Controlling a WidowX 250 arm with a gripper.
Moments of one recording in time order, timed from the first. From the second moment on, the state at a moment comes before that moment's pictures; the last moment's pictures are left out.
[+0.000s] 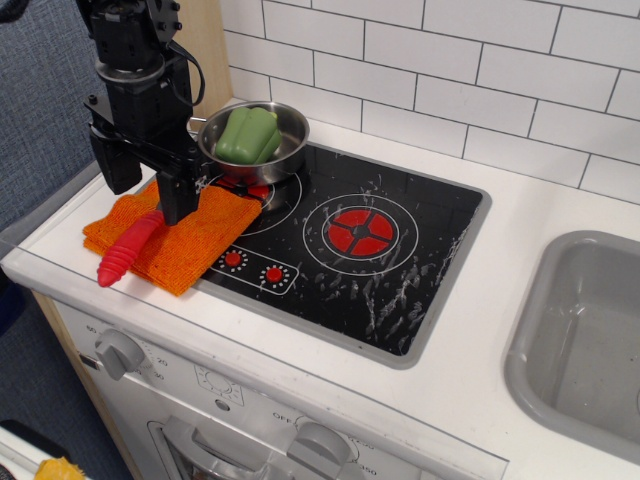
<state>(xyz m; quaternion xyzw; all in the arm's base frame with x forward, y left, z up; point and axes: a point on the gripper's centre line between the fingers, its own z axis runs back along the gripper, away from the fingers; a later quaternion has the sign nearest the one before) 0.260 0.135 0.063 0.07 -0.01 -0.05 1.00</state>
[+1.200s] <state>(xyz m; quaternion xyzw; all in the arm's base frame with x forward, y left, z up) 0.359 0.140 0.063 0.05 -0.03 0.05 1.00</state>
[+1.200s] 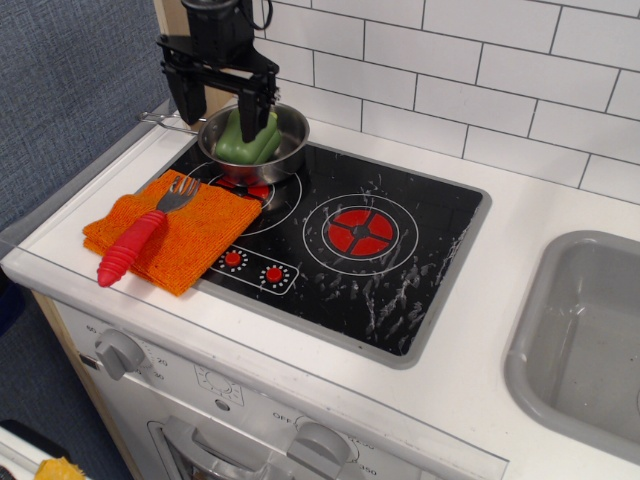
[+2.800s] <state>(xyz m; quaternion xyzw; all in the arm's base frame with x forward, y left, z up) 0.335 0.095 0.102 0.02 -0.08 -0.01 1.00</state>
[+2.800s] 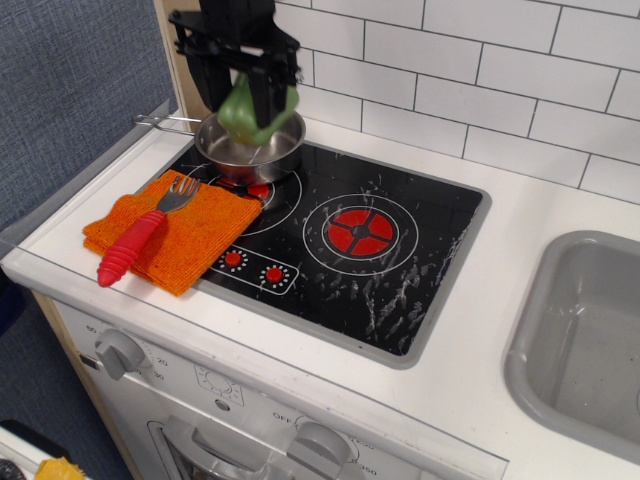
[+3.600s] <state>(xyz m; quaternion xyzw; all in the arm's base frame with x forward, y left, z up) 0.283 0.005 0.042 0.10 0.02 -0.13 0.99</state>
